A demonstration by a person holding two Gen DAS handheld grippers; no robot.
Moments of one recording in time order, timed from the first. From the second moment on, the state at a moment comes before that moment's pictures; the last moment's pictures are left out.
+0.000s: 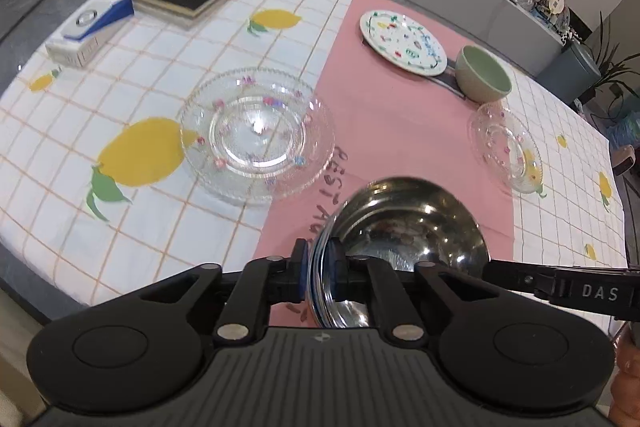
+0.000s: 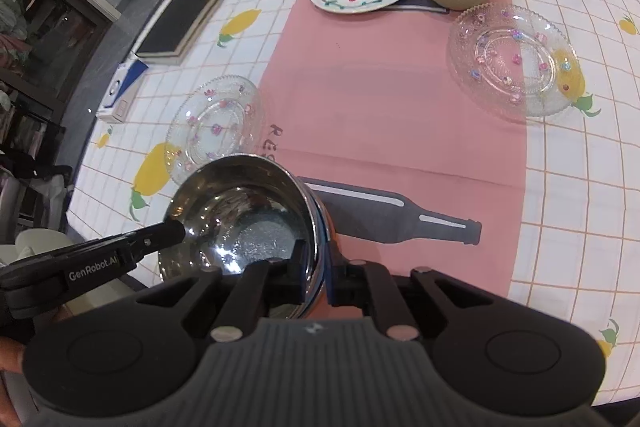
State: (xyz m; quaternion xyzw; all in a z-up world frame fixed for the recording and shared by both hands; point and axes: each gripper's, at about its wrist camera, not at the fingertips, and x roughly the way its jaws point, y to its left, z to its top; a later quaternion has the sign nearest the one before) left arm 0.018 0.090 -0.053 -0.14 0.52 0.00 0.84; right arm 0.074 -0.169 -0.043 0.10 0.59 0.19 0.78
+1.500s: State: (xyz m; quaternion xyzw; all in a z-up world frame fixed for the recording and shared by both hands) left arm 0.188 -0.007 -0.026 -0.14 0.52 -0.14 0.83; right arm 0.196 -0.273 -0.055 0.10 0.52 0.09 0.84
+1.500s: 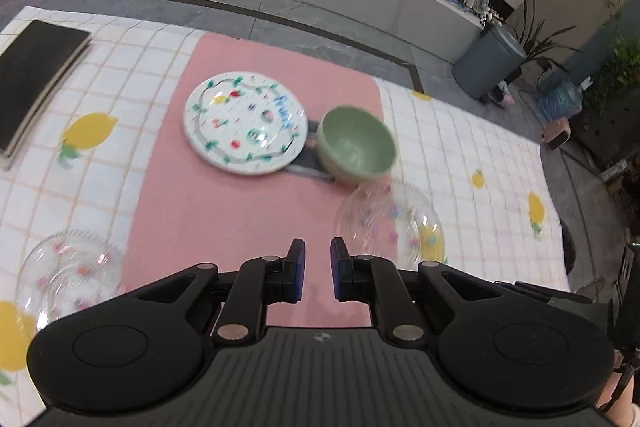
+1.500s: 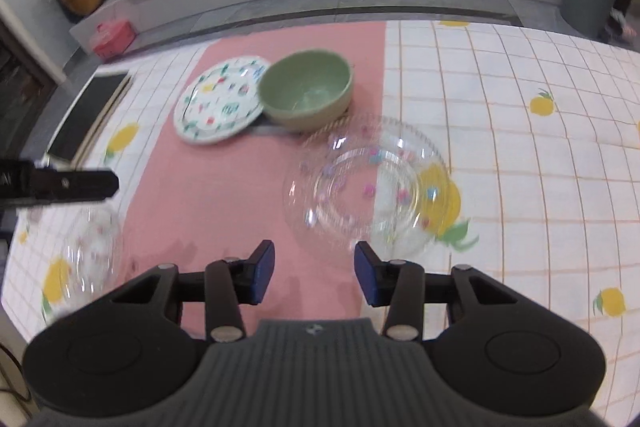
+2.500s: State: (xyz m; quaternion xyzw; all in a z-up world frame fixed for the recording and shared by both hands) left arm 0.326 -0.058 -0.114 -0.16 0.56 -0.10 0.80; right arm 0.354 -0.279 -0.115 0.14 0.56 0.05 0.81
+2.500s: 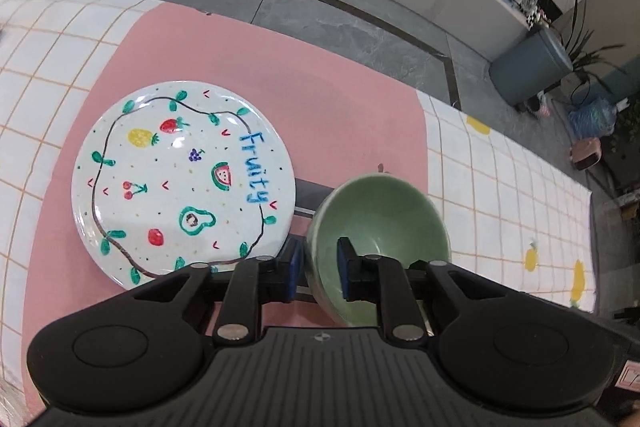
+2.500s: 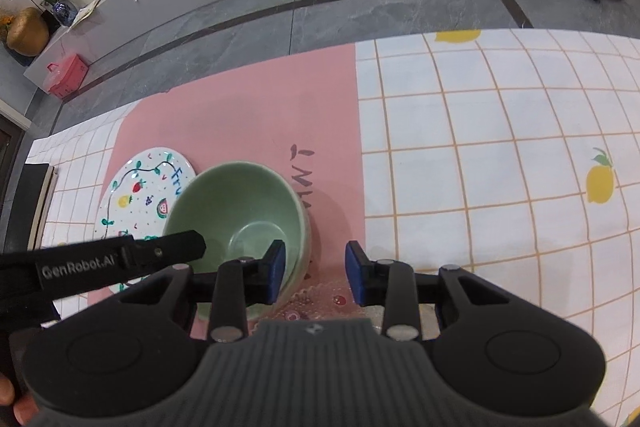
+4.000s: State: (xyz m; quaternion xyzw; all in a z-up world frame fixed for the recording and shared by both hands) left arm 0.083 -0.007 0.029 -0.11 0.47 -0.06 0.87; right arm 0.114 -0.235 0.018 0.20 0.51 0.15 0.82
